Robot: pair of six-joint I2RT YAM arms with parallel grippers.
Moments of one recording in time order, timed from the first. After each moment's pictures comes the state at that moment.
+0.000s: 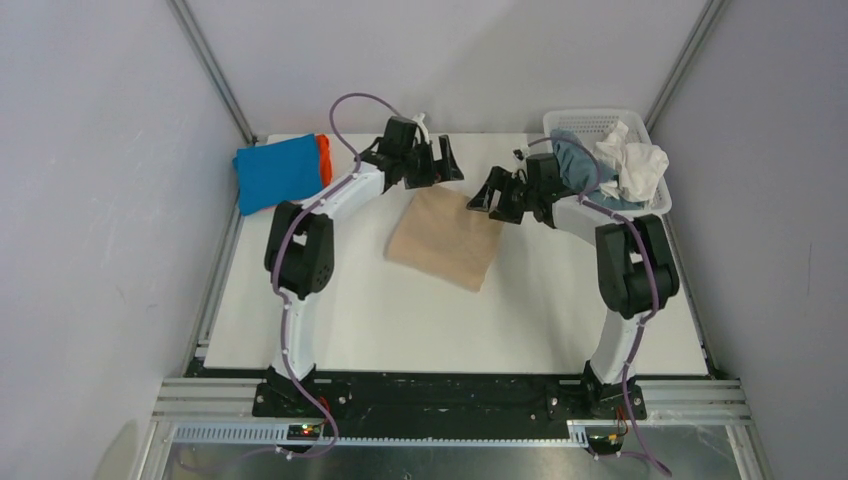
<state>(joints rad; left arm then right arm) -0.44 2.10 1.76 -0.32 0.30 -0.53 0.27 1.84 1.21 -0.03 -0.47 0.59</state>
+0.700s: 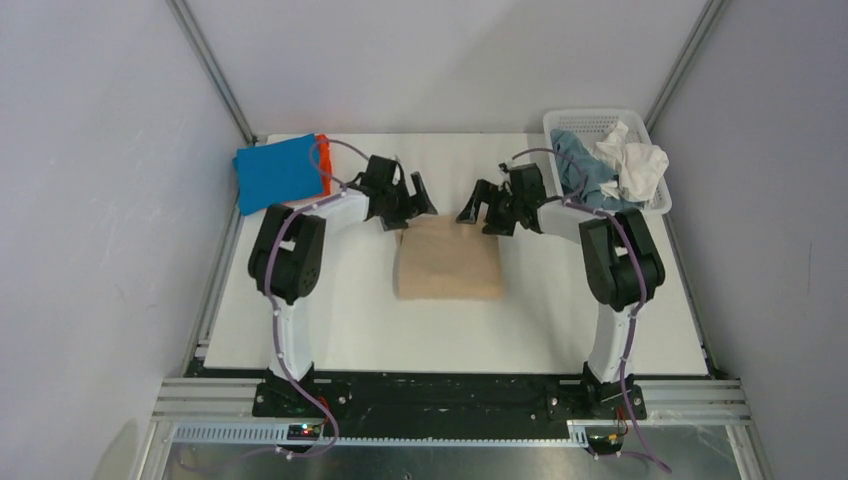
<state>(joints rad) -0.36 2.10 1.46 -0.22 0.27 -0.67 0.30 2.00 1.25 0.00 -0.45 0.59</state>
